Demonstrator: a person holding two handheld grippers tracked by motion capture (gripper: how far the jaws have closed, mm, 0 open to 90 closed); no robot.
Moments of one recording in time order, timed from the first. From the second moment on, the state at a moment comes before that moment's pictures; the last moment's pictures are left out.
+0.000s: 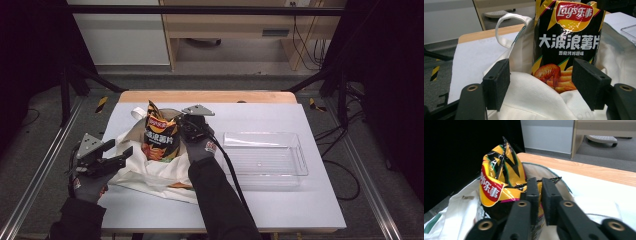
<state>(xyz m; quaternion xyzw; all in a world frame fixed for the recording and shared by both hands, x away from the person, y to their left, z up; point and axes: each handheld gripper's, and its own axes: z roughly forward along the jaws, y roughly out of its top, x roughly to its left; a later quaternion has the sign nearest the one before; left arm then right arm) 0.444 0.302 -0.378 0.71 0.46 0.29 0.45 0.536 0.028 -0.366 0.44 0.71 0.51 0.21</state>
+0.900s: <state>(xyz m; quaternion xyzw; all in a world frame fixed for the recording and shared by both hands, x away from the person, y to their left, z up) 0.486 0.287 -0.333 0.68 0.45 0.31 0.50 0.486 0.038 -0.364 0.36 0.73 0.54 0.23</state>
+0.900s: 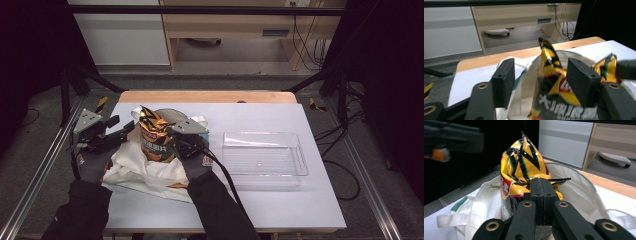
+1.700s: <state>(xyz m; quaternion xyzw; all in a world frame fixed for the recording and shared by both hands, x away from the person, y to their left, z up) 0.502 0.267 -0.344 0.71 0.44 0.27 0.48 0.479 0.035 -0.366 0.35 0.72 0.55 0.23</state>
